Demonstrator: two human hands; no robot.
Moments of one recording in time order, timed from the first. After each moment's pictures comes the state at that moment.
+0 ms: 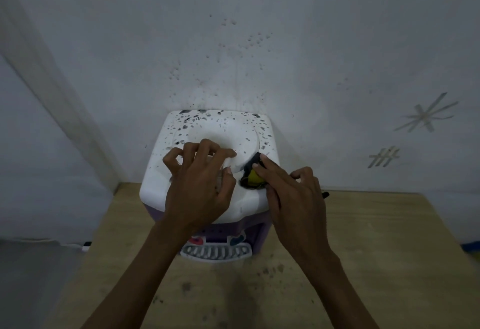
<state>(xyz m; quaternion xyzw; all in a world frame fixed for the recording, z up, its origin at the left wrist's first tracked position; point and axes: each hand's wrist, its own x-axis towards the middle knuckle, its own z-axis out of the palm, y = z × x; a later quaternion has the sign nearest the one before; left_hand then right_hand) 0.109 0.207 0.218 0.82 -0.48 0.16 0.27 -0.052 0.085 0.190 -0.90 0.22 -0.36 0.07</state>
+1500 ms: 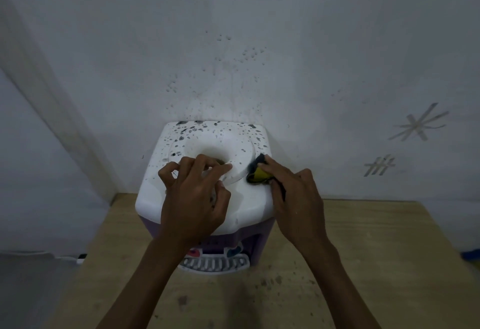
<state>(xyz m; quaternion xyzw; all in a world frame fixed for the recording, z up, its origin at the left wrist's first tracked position) 0.105 0.209 0.216 0.80 -0.49 0.20 0.30 -0.043 0.061 0.194 -0.87 0.28 -0.36 0.20</state>
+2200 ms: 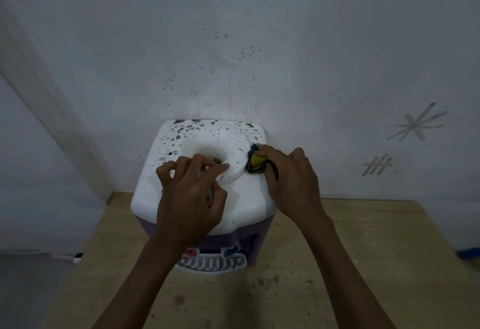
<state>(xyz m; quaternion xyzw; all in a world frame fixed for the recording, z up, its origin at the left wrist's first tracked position) 0.106 0.210 0.214 0.80 -0.49 0.18 0.30 -0.020 0.035 0.215 -0.90 0.23 -0.36 0.10</state>
